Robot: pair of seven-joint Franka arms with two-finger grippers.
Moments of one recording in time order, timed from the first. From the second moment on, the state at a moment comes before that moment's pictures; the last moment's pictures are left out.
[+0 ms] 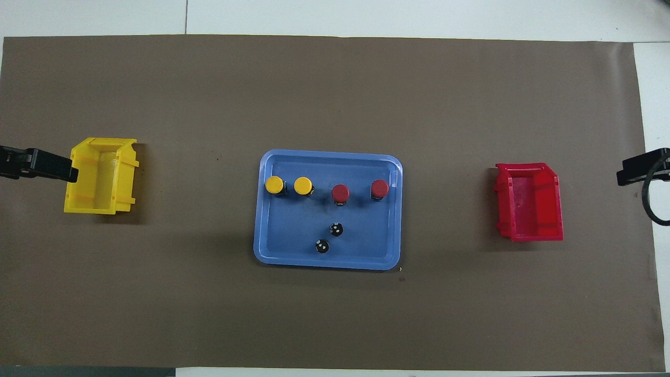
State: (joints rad) left arm -0.18 -0.06 0.12 -1.68 -0.02 1.57 0.09; right arm -0.04 -0.06 -0.05 -1.63 -0.04 1.48 -0.06
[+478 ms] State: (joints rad) left arm -0.19 -0.06 0.11 -1.68 0.04 1.57 0.09; right arm -0.04 -0.06 -0.03 -1.62 -0.04 1.50 -0.06
